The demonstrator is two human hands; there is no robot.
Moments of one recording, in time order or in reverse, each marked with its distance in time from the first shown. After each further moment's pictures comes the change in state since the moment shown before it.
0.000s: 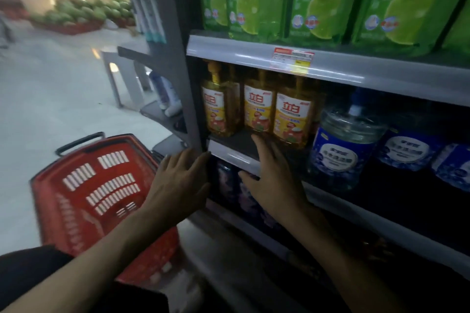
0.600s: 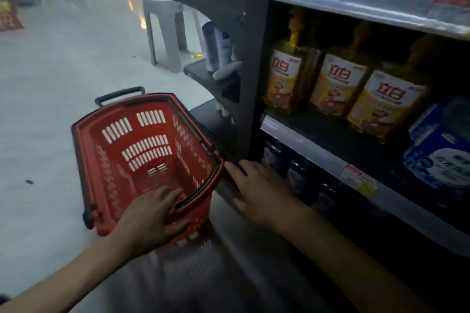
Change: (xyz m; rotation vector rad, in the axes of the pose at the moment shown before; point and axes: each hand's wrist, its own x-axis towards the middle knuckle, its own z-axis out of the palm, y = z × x) left_hand -0.145 -0.133 0.099 -0.015 -0.292 -0.222; right_hand 0.022 -0.057 0.140 -0.447 -0.630 -0.333
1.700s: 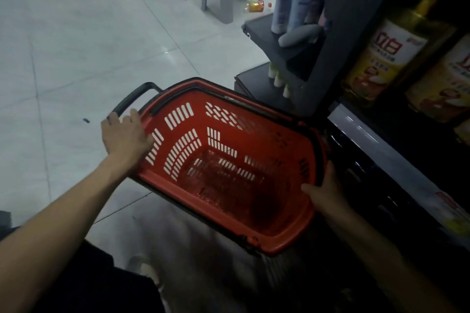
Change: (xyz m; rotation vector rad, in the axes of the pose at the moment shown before) left_hand 0.045 -0.158 -0.006 0.164 -0.067 -0.839; right_hand 0.042 0.038 0.053 1.088 0.026 0.782
